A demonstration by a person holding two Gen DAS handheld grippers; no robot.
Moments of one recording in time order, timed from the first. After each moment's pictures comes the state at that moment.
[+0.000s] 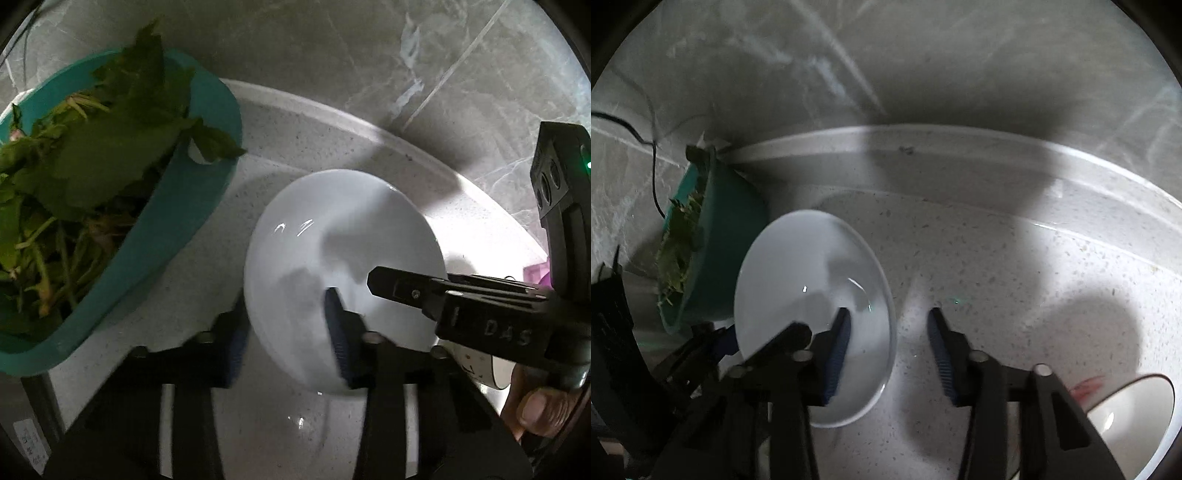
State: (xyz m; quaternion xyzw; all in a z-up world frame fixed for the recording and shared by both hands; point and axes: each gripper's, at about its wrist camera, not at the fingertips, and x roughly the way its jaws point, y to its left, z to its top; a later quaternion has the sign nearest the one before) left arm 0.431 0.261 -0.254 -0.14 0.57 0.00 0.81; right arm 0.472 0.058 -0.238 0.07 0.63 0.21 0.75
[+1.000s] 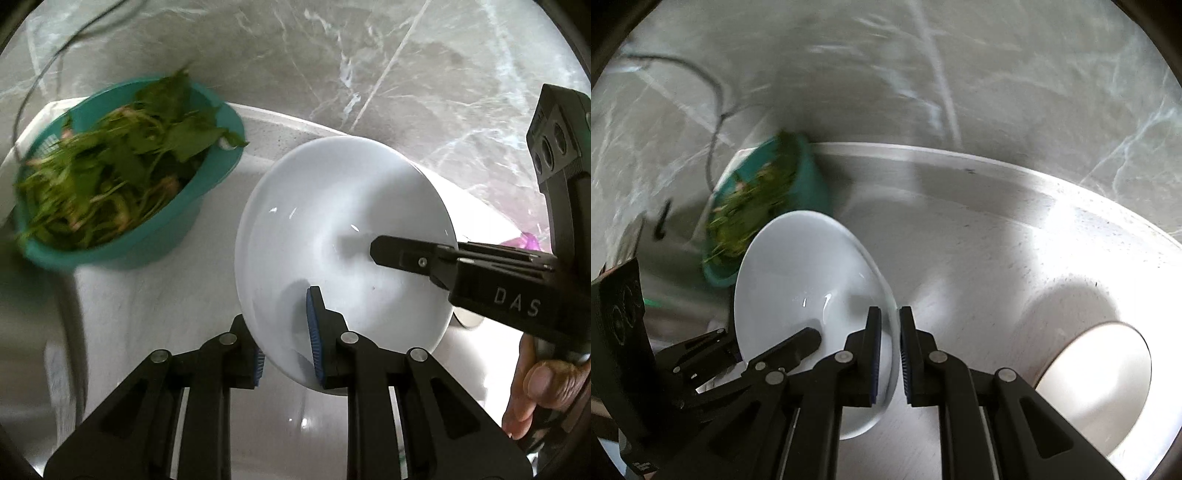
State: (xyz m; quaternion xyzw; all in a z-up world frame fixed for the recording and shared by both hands) left arm 0.341 0.260 -0.185 -0.13 0.55 -0.01 0.82; right arm 0.392 0.067 -0.158 0.04 0.56 0.27 0.78
